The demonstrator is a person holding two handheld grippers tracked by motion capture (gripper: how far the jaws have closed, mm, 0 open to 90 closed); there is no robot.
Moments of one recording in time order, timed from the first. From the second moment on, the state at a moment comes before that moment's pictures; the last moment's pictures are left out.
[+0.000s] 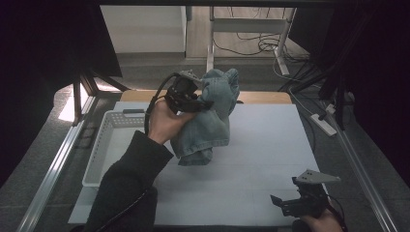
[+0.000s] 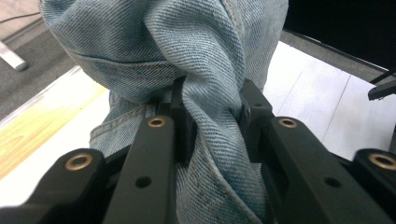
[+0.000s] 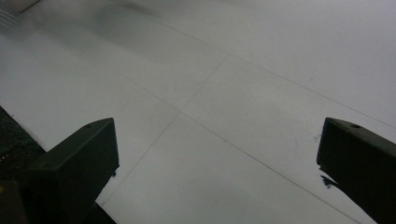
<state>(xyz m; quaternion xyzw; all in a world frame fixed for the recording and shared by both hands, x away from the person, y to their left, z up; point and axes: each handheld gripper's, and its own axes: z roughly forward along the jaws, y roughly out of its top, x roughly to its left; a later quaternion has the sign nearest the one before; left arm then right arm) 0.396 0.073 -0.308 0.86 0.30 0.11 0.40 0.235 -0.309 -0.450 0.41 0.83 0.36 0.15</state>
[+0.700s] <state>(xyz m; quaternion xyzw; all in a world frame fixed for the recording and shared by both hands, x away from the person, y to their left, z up) 0.405 0.045 -0.348 0.87 0.30 0.09 0.39 0.235 -0.309 -0.450 0.40 0.83 0.36 0.15</state>
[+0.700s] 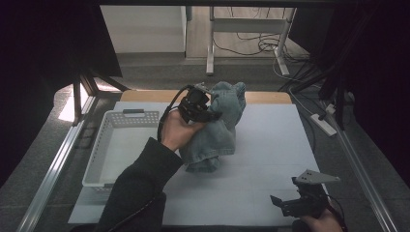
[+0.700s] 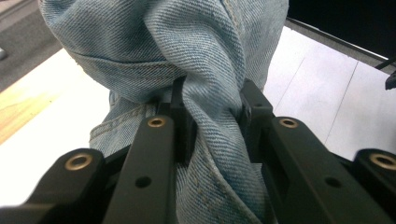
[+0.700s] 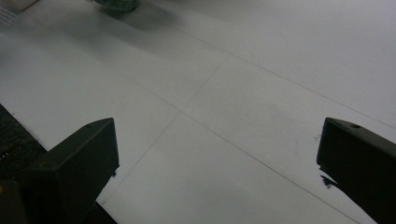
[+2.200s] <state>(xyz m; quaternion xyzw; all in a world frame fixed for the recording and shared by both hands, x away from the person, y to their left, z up) 0.422 0.020 -0.450 0.88 0.32 0.02 0.34 0.235 -0.307 -0.451 0.40 0.83 0.36 0.15</state>
